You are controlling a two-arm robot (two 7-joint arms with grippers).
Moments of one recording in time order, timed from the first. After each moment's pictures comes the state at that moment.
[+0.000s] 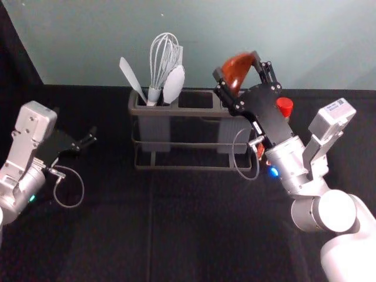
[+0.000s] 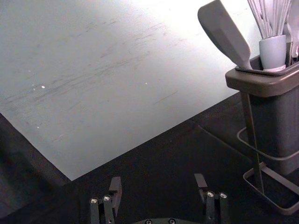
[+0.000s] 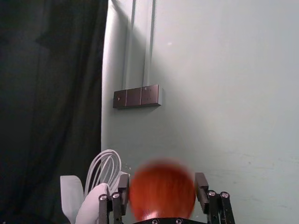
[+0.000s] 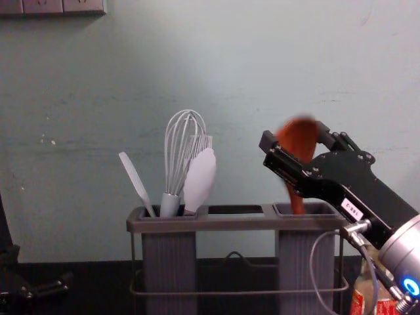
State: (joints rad) left arm -0.20 0.60 0.45 -1.41 -0.25 -0.12 0.03; right arm 0.29 0.06 -0.21 -1.18 0.23 -0.68 0.44
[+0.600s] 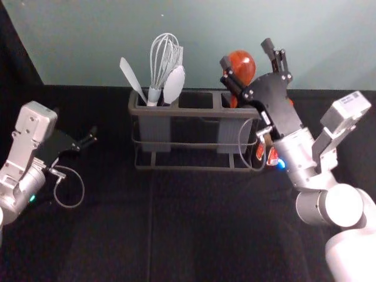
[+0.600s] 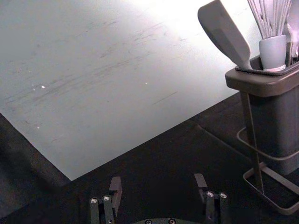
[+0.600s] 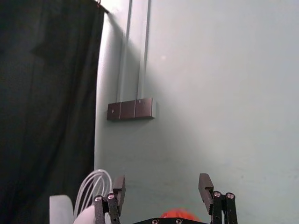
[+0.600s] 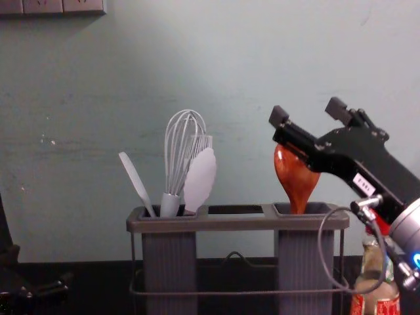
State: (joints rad) left arm -0.20 0.60 0.45 -1.41 -0.25 -0.12 0.03; right arm 0.29 0.06 -0.19 -1.23 0.24 -0.68 0.43
